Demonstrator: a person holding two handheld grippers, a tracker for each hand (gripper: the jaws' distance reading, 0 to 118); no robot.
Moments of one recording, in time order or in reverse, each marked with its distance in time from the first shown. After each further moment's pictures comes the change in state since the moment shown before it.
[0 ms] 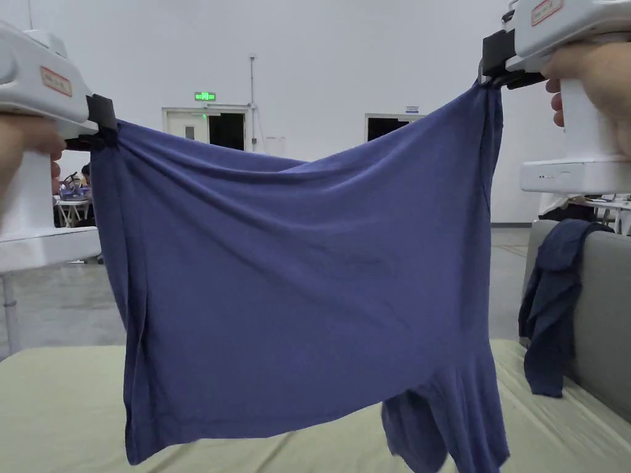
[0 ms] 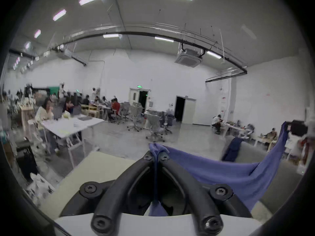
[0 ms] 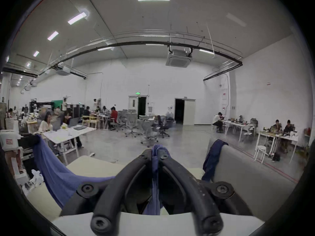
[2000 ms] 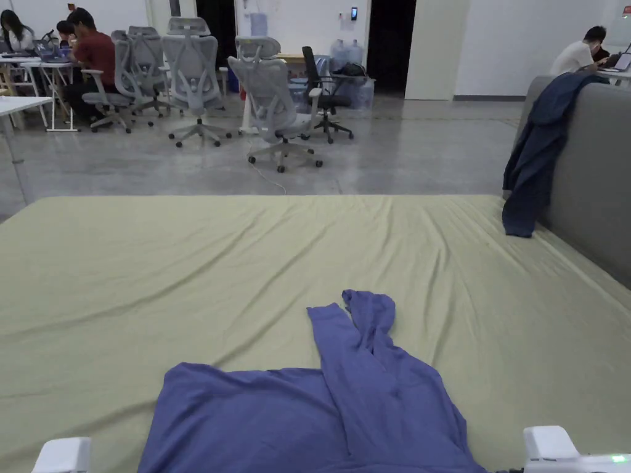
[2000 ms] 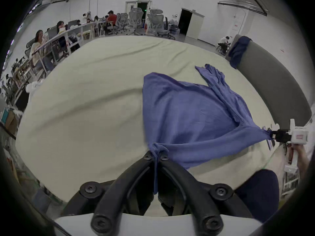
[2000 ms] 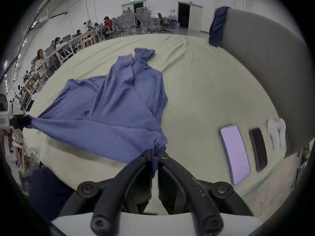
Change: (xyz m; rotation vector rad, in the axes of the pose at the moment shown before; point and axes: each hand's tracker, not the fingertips) left arm -0.096 -0.539 0.240 -0.880 -0.051 0.039; right arm 0.015 -0.627 0.200 -0.936 0.075 -0.052
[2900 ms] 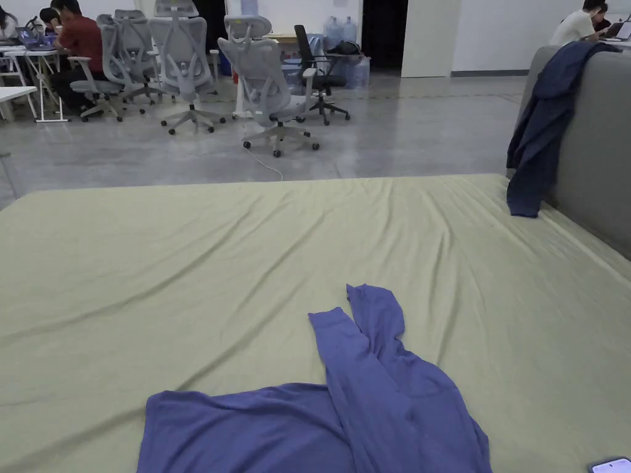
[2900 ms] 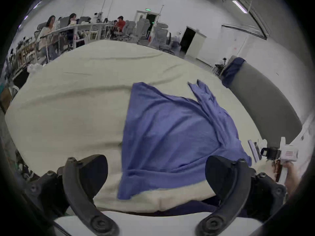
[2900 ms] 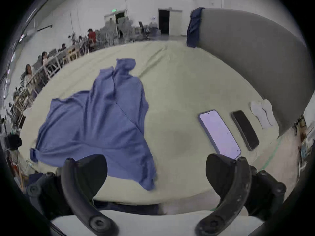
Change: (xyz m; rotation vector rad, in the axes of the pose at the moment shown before) left arm 0.029 -0.057 0.014 0.150 -0.092 0.128; right arm 0.003 -0.041 0.033 0.108 -0.095 -0.136
